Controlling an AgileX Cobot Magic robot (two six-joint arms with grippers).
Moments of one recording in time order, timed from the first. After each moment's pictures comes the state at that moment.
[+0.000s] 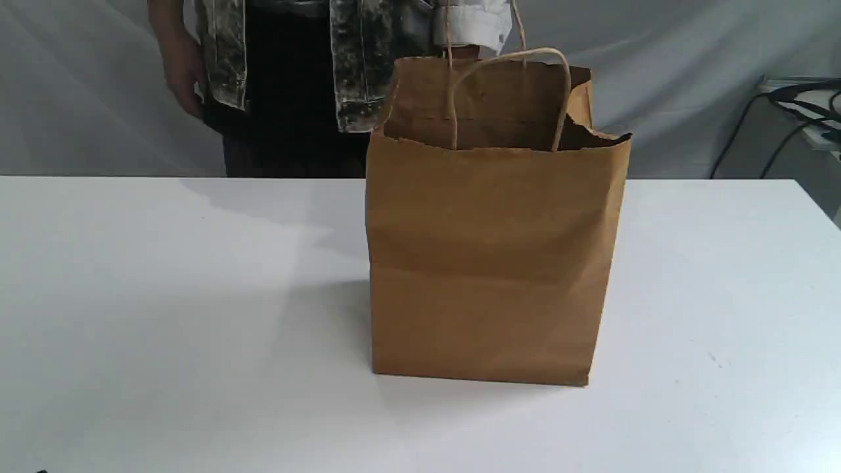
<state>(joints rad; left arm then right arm) -0.68 0.19 -0.12 0.13 0.11 -0.18 -0.01 0.00 0.00 -0.40 0.34 0.44</state>
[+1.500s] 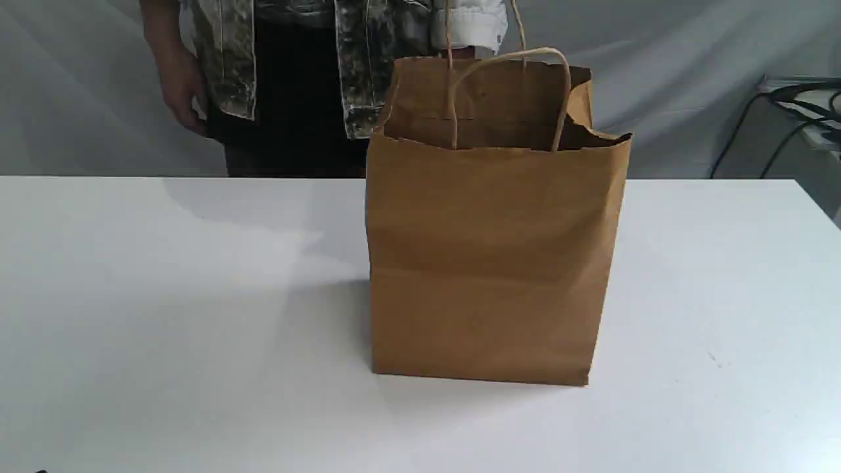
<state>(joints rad) -0.68 0.19 -0.12 0.13 0.11 -0.18 0.00 0.00 0.00 0.05 0.34 -0.16</state>
